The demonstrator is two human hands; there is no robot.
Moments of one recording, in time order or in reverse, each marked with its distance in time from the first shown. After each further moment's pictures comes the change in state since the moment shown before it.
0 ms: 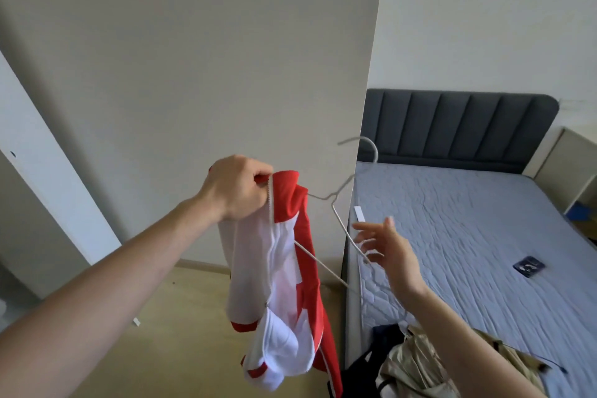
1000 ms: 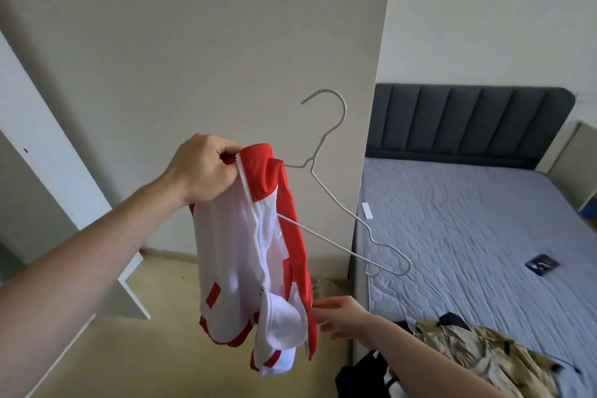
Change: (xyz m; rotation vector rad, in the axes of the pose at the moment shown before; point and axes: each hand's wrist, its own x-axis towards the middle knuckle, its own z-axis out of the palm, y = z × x) left_hand -0.006 -0.041 -0.045 -0.187 0.072 -0.053; right_hand -0.018 0.122 0.052 -0.482 -0.348 0.712
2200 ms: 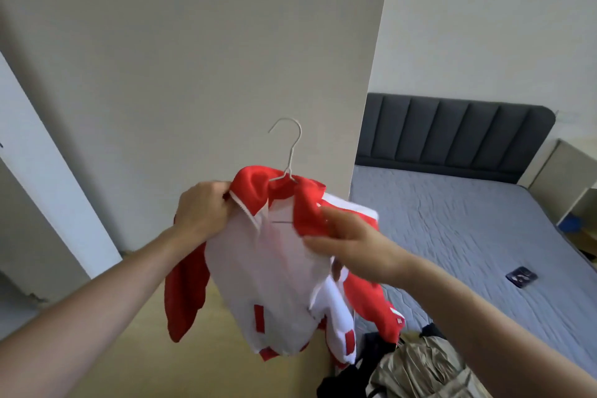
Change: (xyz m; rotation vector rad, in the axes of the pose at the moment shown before) left_hand -0.025 -0.047 0.093 0.205 0.021 -0.169; right_hand -0.143 -0.159 -0.070 -0.192 0.004 -0.657
